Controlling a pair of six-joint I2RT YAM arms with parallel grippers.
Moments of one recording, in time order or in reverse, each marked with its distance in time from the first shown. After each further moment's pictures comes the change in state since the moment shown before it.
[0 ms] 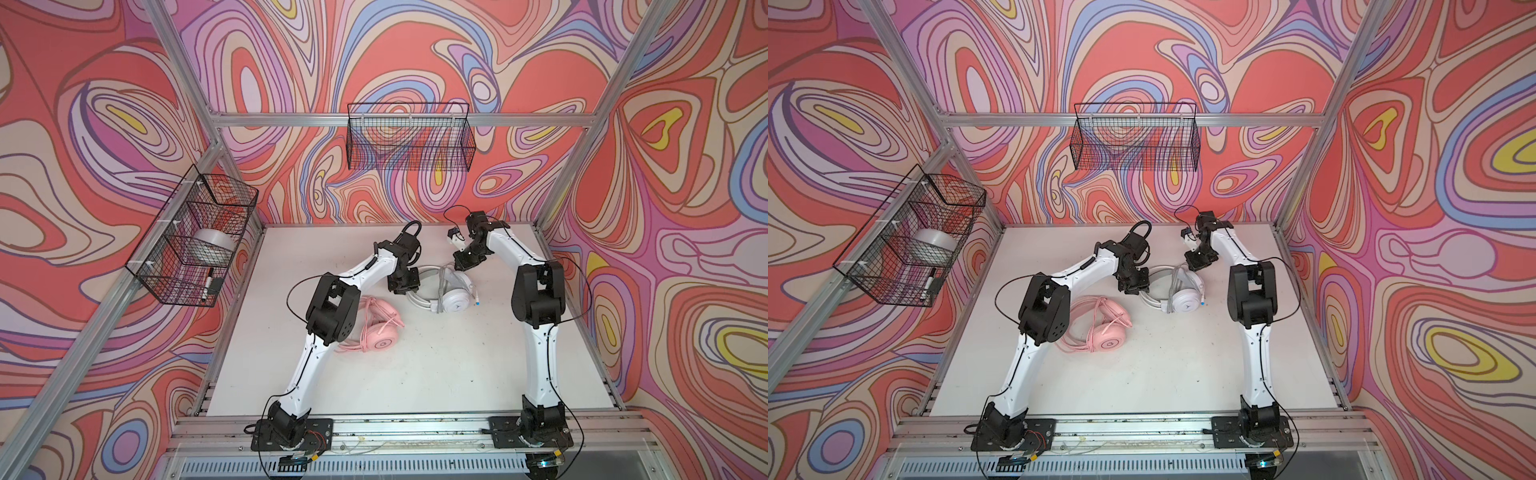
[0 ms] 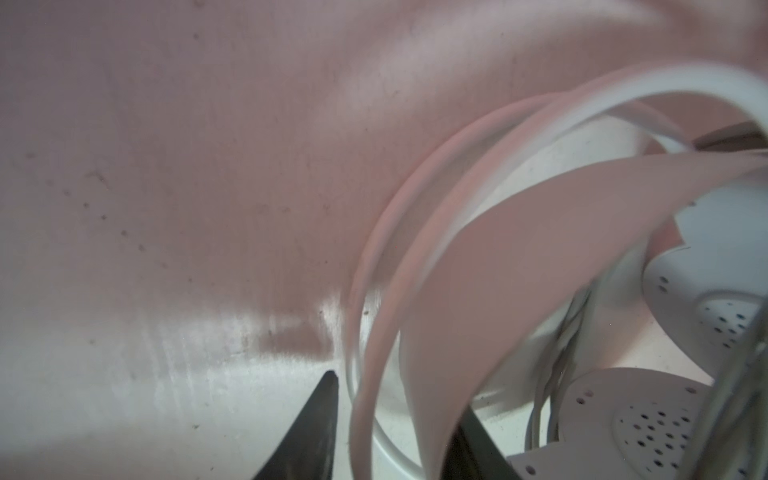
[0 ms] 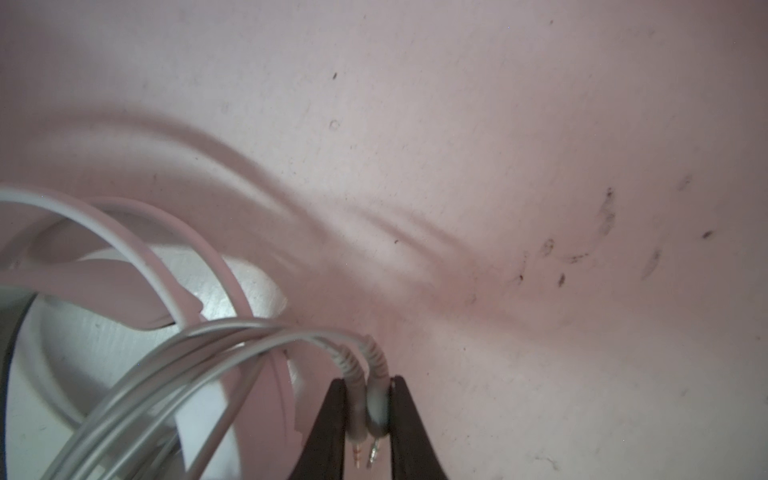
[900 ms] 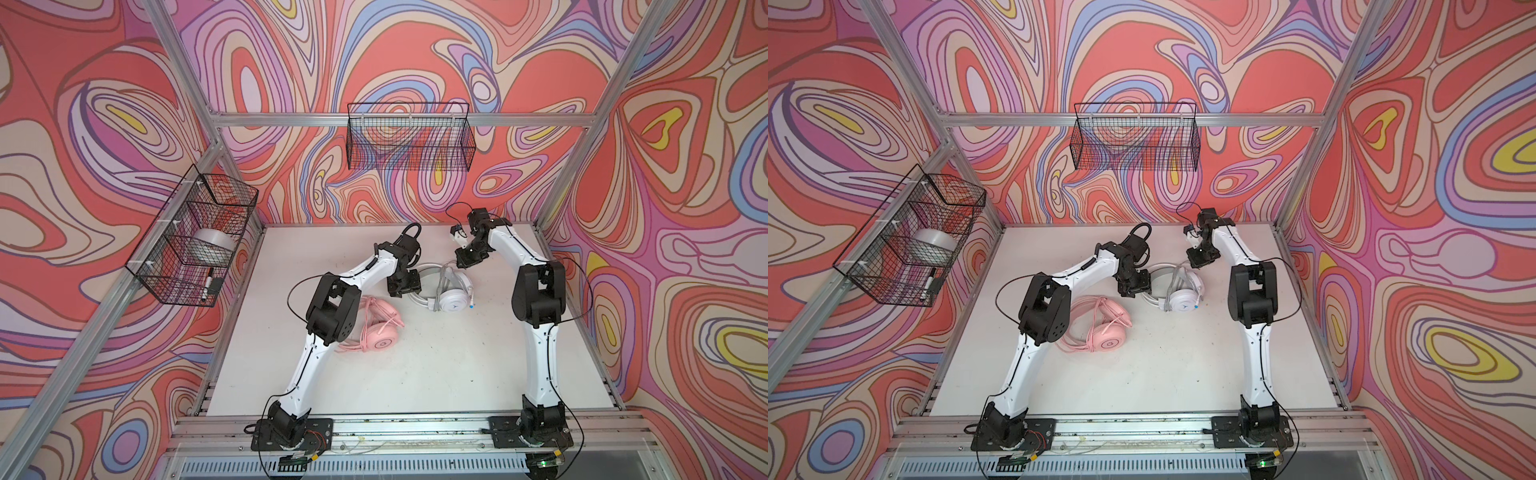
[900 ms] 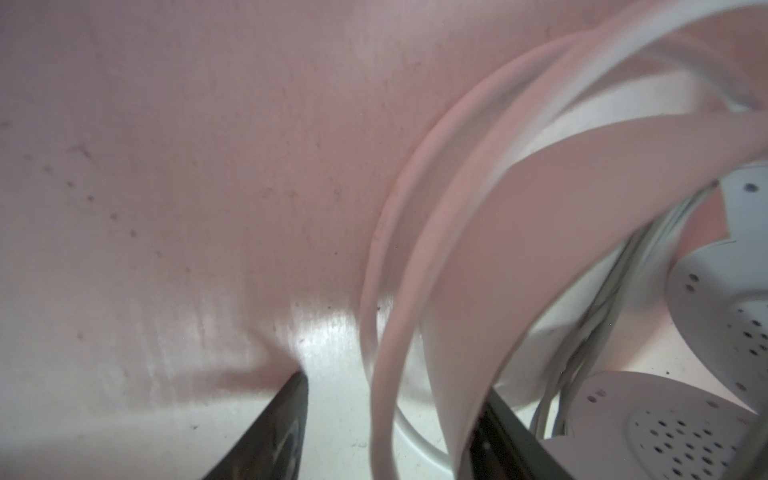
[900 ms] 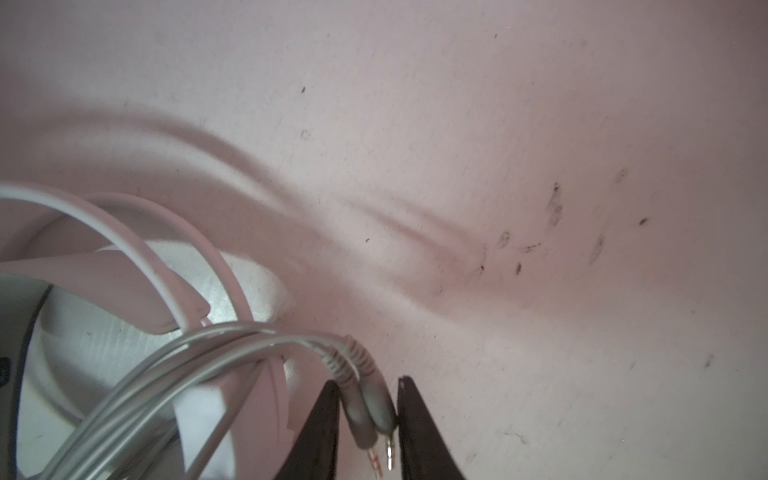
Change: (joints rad) left arm -0.006 -0.001 -0.022 0.001 0.001 -0.008; right arm -0.006 0.003 0.037 -0.023 0.028 0.021
